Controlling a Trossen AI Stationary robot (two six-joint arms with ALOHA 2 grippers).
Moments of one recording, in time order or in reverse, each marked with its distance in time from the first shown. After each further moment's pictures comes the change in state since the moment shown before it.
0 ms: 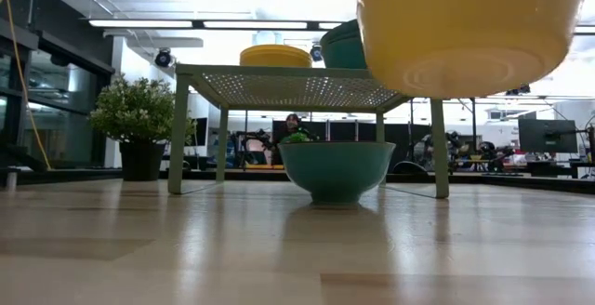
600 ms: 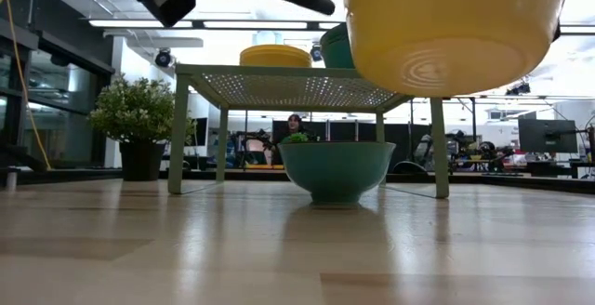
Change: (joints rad) left arm 0.012 0.080 -0.002 0.026 0.011 0.140; right arm -0.020 -0.002 -0.019 0.057 -0.019 -0.022
